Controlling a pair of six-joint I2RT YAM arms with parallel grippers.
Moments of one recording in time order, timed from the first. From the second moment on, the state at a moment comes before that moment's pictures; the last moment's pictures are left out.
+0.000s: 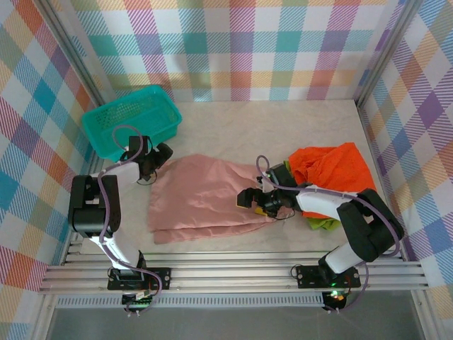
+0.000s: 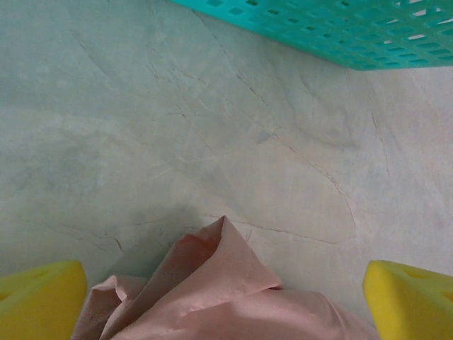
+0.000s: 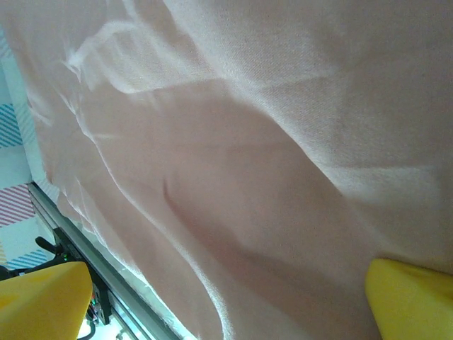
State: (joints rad) left arm 0.01 1.71 0.94 -0.08 0.11 -0.78; right arm 0.58 1.52 0.66 -0.13 -0.57 0.74
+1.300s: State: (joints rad) left arm -0.39 1.33 0.60 -0.37 0.01 -0.88; right arm 0.42 1.19 0.79 -0.58 -0.30 0.53
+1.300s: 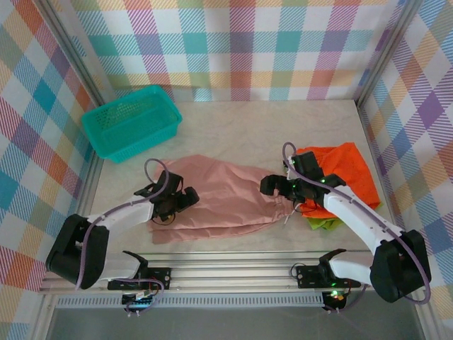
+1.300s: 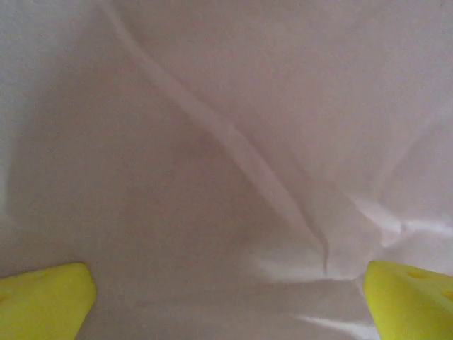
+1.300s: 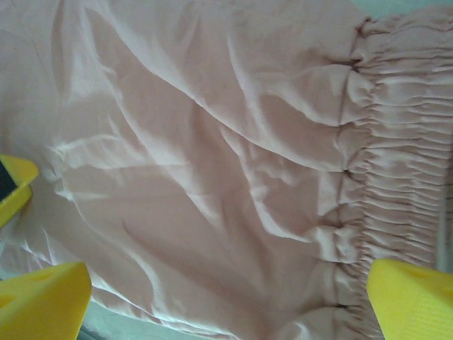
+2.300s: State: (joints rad) left arm -0.19 1.47 0.70 -0.38 -0.04 -0.71; right arm 0.41 1.55 0.77 -0.37 -0.39 0.55
